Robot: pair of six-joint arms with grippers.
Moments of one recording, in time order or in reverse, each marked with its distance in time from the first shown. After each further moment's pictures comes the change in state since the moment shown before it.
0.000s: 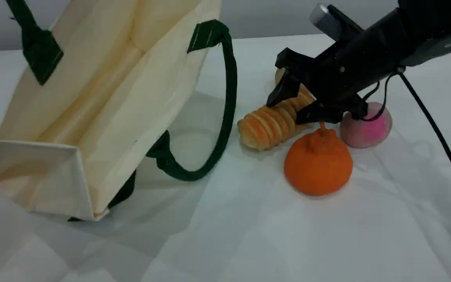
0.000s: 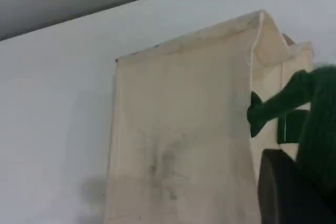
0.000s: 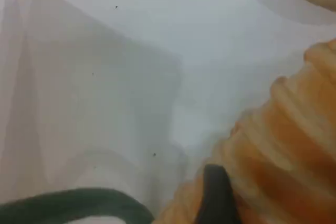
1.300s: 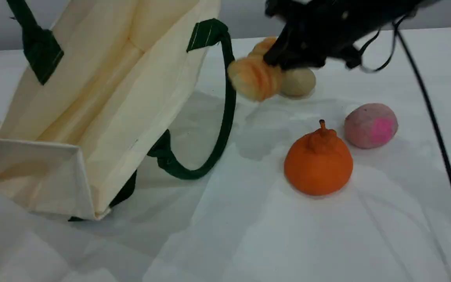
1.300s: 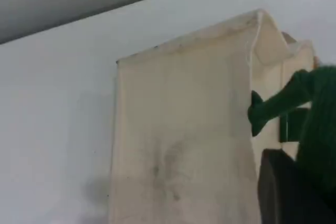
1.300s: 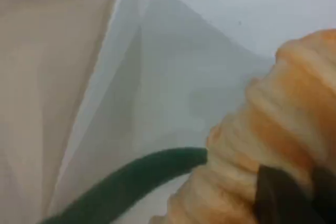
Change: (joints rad) left arm 0.000 0.000 0.000 0.004 -0.001 0.016; right arm 0.011 -0.205 -0.007 -0.205 0.070 0.081
